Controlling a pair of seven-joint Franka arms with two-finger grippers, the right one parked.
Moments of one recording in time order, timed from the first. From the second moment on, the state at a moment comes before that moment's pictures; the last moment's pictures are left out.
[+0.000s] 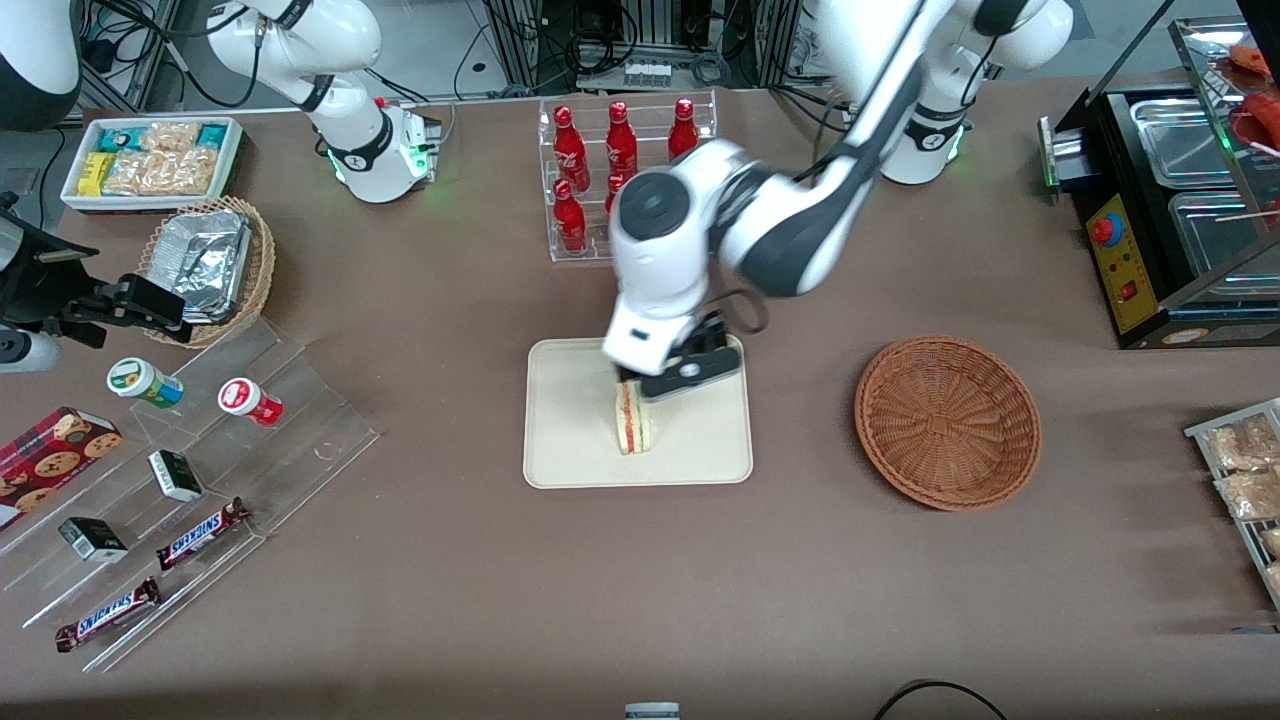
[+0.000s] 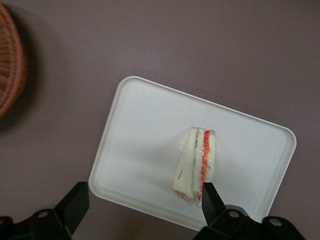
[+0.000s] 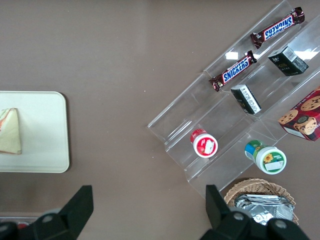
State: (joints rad) arm -0.68 0.48 -0.03 -1.34 0.09 1.82 -1.11
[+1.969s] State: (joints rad) arm -0.05 -0.03 -0.03 -1.67 0.03 1.52 -0.18
